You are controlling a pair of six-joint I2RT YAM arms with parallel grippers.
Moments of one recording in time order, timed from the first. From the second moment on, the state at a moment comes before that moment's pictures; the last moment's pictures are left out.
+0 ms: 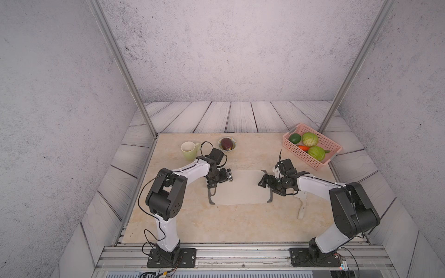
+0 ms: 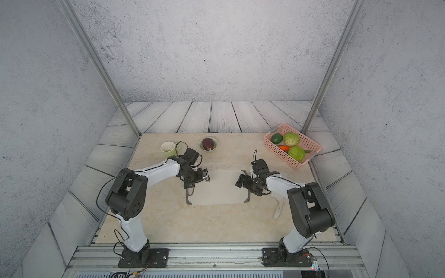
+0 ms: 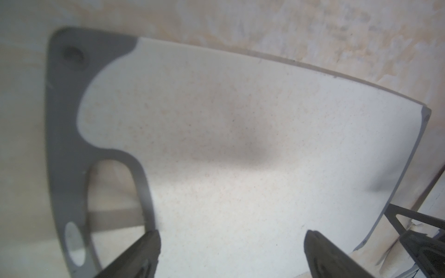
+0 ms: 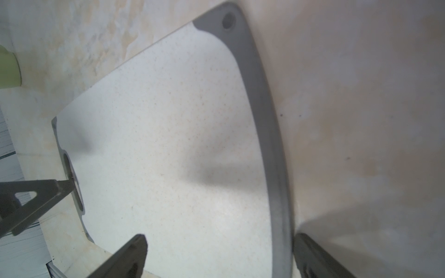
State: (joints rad) left arm -0.50 1.88 1.26 -0.63 0.26 -0.69; right arm 0.34 1.61 0.84 -0.33 -0.35 0.62
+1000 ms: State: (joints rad) left arm -0.50 1.89 1.28 -0.64 0.26 -0.68; right arm 0.35 1.53 0.73 -0.26 -0.36 0.65
